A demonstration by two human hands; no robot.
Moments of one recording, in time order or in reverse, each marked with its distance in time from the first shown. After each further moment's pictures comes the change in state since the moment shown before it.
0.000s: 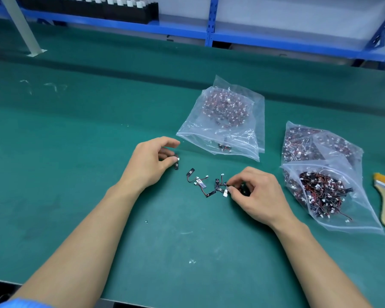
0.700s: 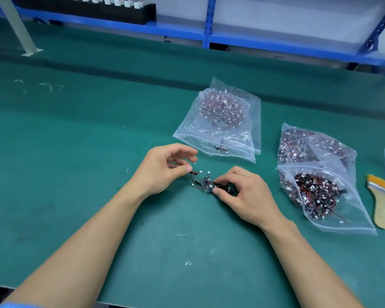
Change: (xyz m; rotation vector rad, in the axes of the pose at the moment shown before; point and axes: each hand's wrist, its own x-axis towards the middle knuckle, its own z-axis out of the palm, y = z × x) left_hand -0.008 0.019 0.016 -0.322 -0.187 0.110; right_hand 0.006 -0.008 0.007 -0.047 -0.076 -0.052
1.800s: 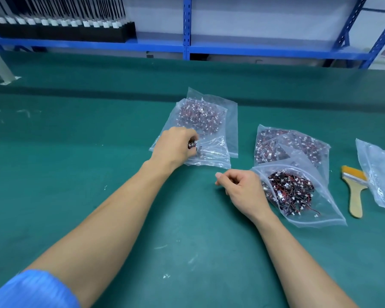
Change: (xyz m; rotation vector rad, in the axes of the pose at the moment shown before) left_hand 0.107 0.031 0.053 0.871 0.005 0.103; right_hand 0.004 0.030 -0.016 0.432 0.198 0.357
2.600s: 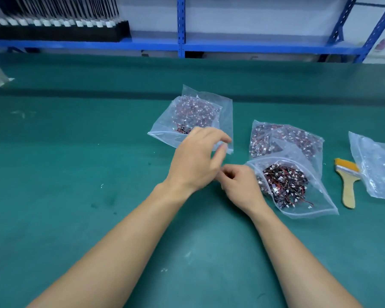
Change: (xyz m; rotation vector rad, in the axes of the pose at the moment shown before) left_hand -0.056 0.081 -0.004 -0.354 0.295 0.229; right_hand -0.001 0.003 -0.003 -0.062 0.017 -0.020
